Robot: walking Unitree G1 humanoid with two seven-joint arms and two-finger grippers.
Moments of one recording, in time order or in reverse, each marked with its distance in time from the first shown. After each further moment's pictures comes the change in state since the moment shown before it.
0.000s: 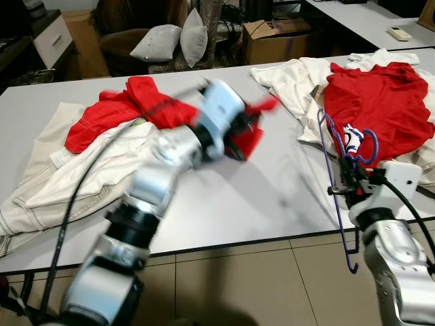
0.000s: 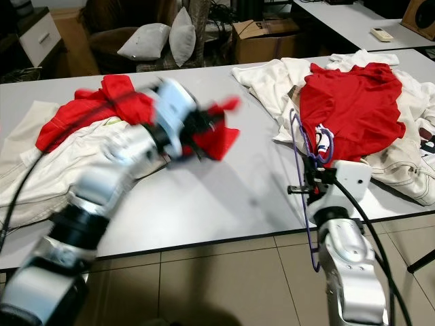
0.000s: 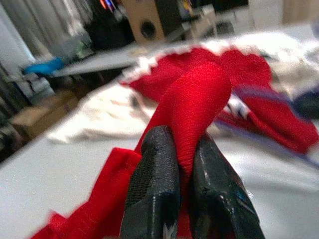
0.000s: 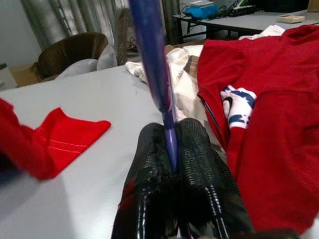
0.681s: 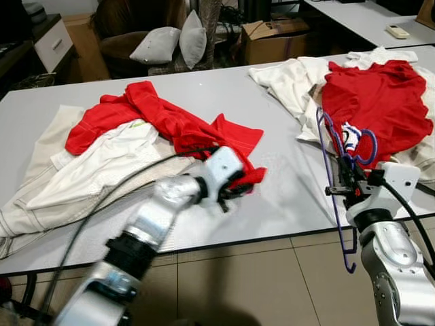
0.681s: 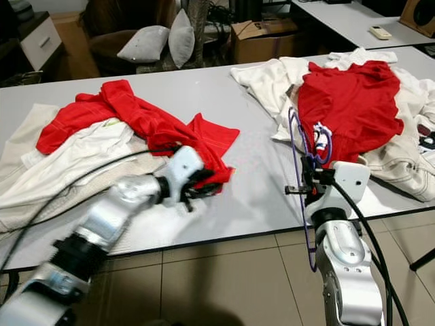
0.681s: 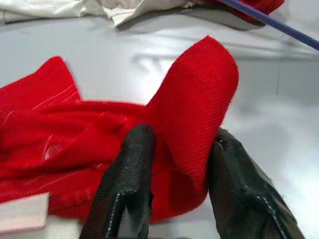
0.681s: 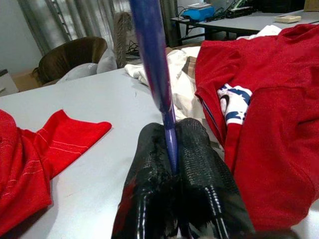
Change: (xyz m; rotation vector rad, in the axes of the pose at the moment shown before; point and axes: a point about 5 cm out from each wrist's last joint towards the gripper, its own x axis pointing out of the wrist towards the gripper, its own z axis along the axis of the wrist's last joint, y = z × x) left arm -0.028 -0.017 -0.069 -0.118 0.286 -0.149; right arm -0.004 0.001 0.000 0.001 -0.007 -0.002
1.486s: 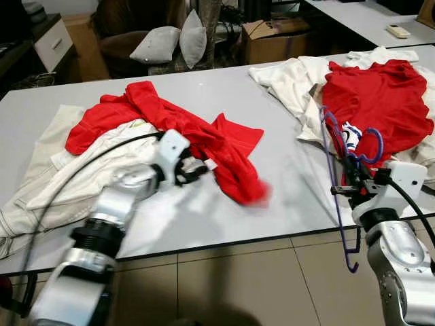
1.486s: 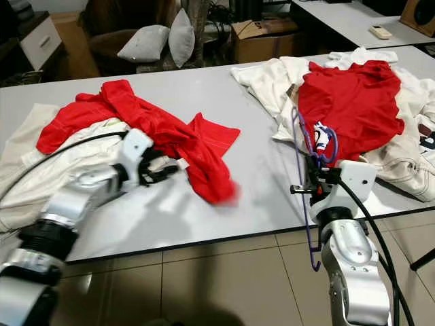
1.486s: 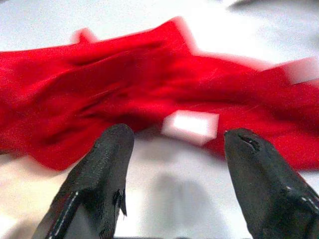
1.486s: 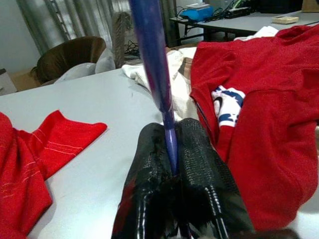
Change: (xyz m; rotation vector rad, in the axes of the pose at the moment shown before) left arm -0.028 0.049 -0.018 -0.186 -0.016 0.178; right arm 0.000 -0.010 0.002 -0.008 0.000 -0.009
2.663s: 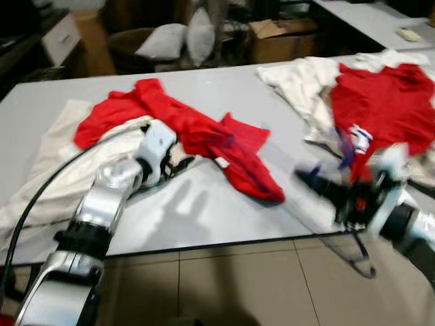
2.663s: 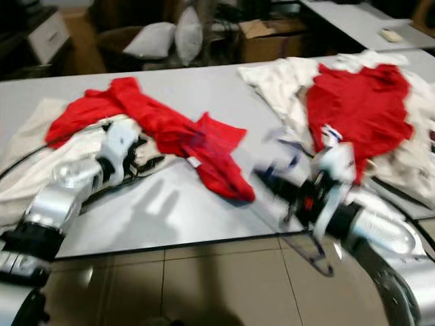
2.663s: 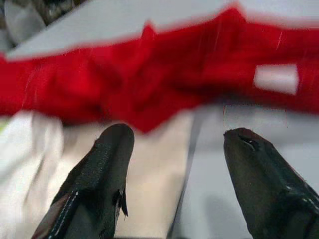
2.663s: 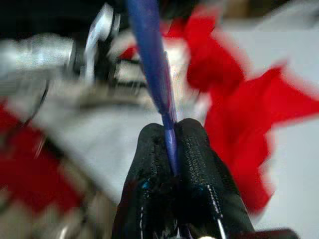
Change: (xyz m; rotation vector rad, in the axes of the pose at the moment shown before) left arm -0.035 0.034 -0.009 0.196 0.063 0.226; right arm -0.034 0.020 0.040 -0.039 0.143 0.931
